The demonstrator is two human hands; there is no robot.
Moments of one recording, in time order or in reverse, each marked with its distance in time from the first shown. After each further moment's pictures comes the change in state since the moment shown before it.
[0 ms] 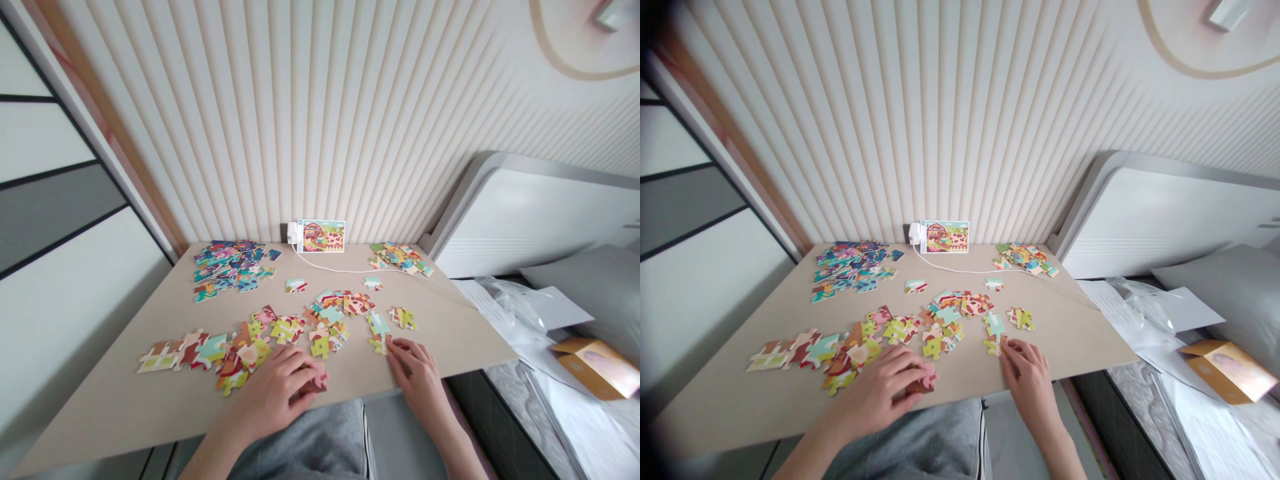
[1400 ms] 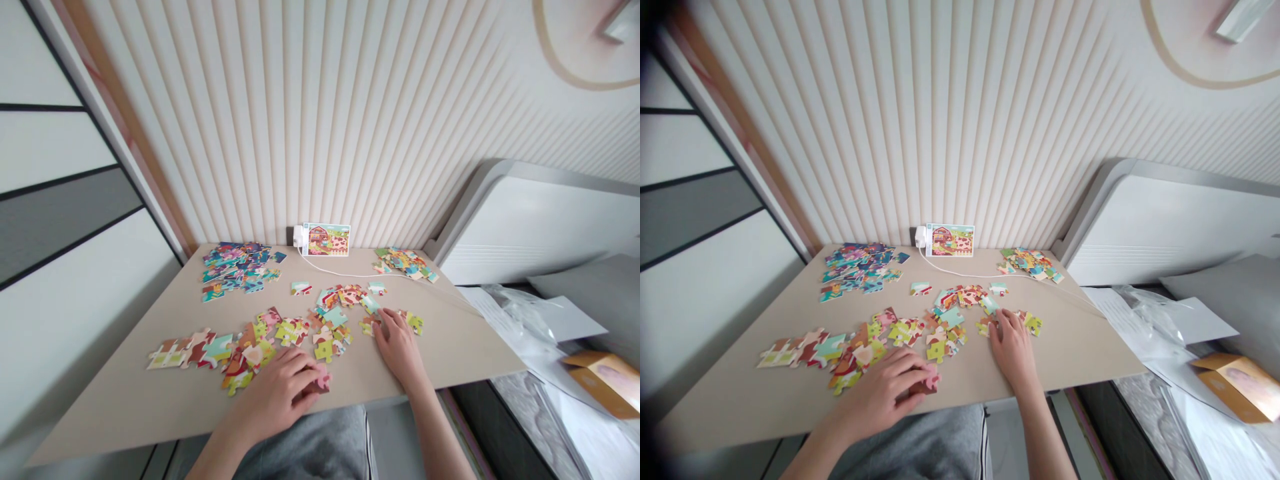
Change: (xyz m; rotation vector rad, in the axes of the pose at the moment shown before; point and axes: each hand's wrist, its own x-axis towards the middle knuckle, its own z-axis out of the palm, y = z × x) left_hand 0.000 0.002 -0.001 -0.017 0.057 0.000; right_hand 0.074 -0.015 0.033 0.058 0.051 0.037
